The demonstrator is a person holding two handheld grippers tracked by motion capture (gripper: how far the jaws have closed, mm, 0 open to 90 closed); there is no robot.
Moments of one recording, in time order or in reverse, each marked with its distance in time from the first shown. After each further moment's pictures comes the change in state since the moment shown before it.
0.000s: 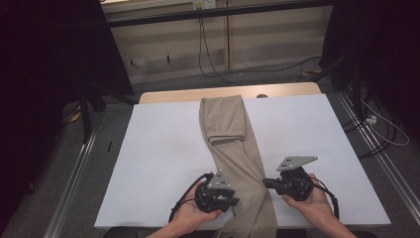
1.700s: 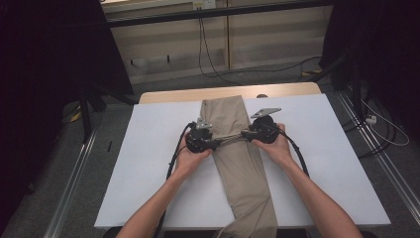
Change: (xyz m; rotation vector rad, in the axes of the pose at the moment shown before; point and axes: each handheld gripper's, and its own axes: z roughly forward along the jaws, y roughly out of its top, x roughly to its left) left arm 0.159 0.043 0.013 -0.103 0.345 -0.181; right arm -0.100 0.101 0.113 -0.096 -0.171 0.019
